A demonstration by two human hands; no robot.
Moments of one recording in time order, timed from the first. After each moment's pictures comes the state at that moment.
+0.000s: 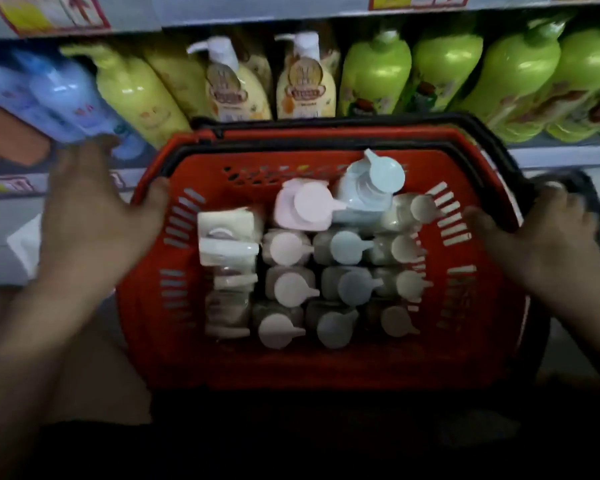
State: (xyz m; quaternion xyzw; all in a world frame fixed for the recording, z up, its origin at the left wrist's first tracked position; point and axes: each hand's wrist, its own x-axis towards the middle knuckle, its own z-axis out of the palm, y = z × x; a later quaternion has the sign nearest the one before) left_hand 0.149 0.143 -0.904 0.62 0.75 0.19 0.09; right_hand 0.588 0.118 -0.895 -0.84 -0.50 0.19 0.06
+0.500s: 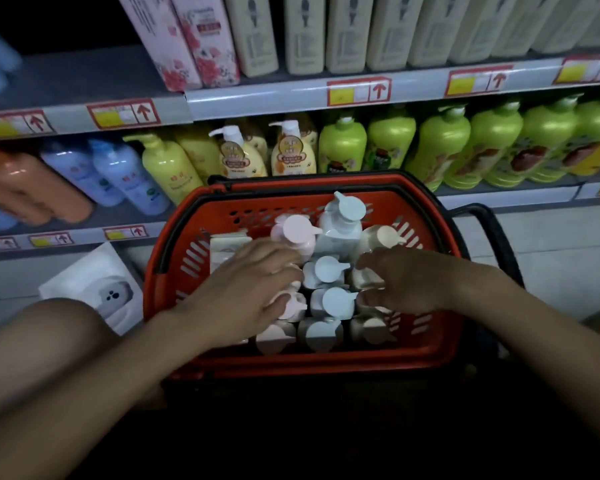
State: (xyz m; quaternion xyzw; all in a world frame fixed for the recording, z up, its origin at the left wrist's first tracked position) left_hand 0.261 0.077 -0.882 0.92 0.37 0.04 0.08; right_hand 0.535 0.097 -0.856 -0.53 -0.78 0.29 -0.19
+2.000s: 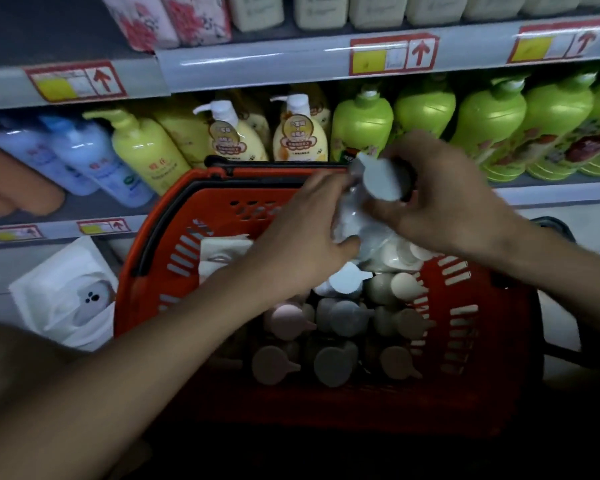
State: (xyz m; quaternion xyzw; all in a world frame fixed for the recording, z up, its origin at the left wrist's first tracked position) left_hand 0.334 0.167 -0.889 0.78 0.50 0.22 0.30; right_hand 0.527 0.185 -0.866 -0.56 -0.78 0.16 0.23
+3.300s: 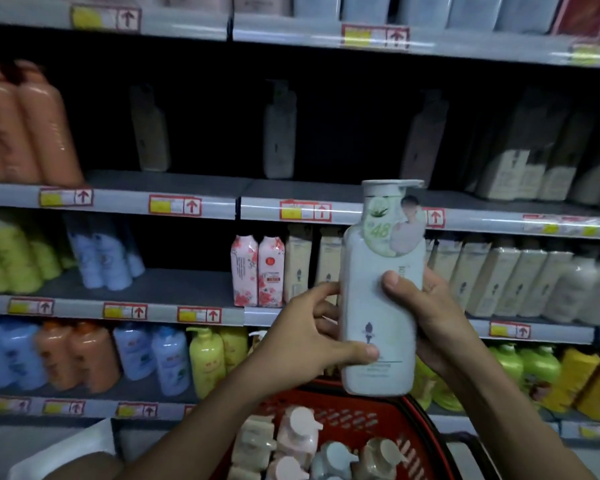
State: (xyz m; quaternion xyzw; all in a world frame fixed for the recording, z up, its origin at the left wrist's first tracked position) left_hand 0.310 0.102 -0.666 0.68 0.39 0.44 0.43; right_hand 0.502 0.117 -0.641 -0.29 -0.55 0.53 0.57
